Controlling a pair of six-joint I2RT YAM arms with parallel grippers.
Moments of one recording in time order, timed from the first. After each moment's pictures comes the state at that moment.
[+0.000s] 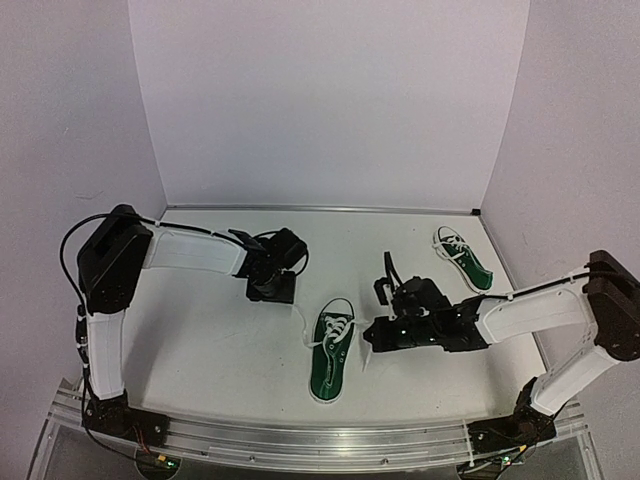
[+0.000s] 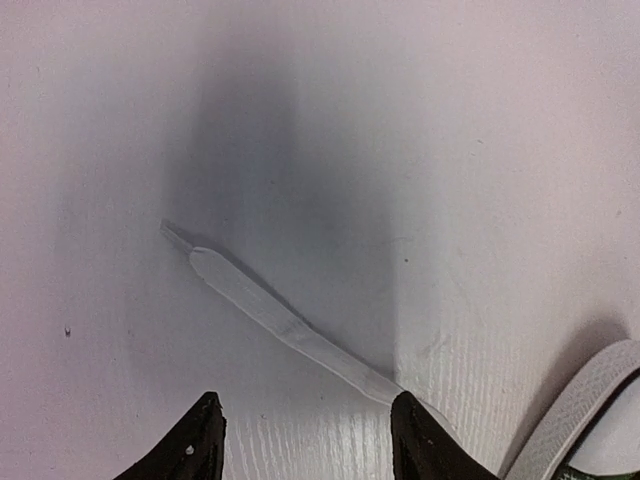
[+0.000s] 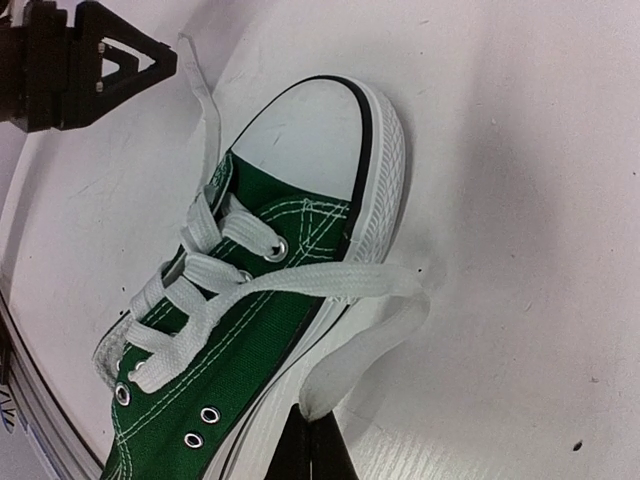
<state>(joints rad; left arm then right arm) -0.85 2.01 1.39 -0.52 -0.31 -0.71 0.93 1.52 0.66 0.08 0.02 0.66</state>
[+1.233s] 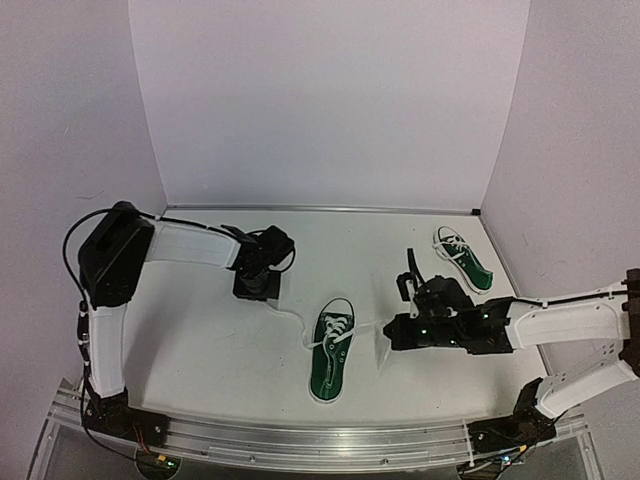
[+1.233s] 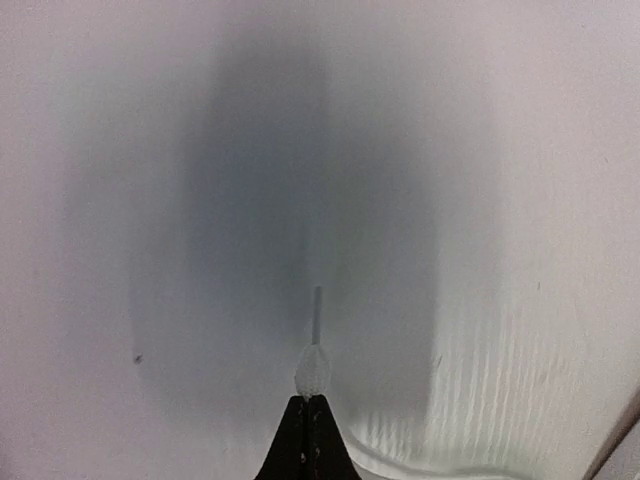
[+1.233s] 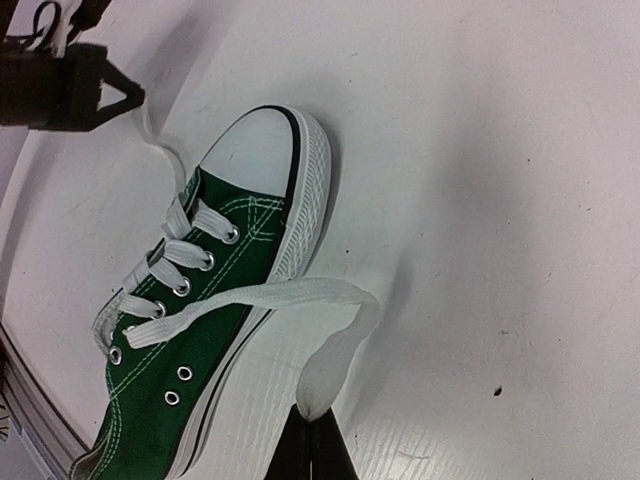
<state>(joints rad) -0.77 2.08 1.44 -0.59 -0.31 -0.67 0.93 1.31 0.59 -0.05 0.12 0.67</state>
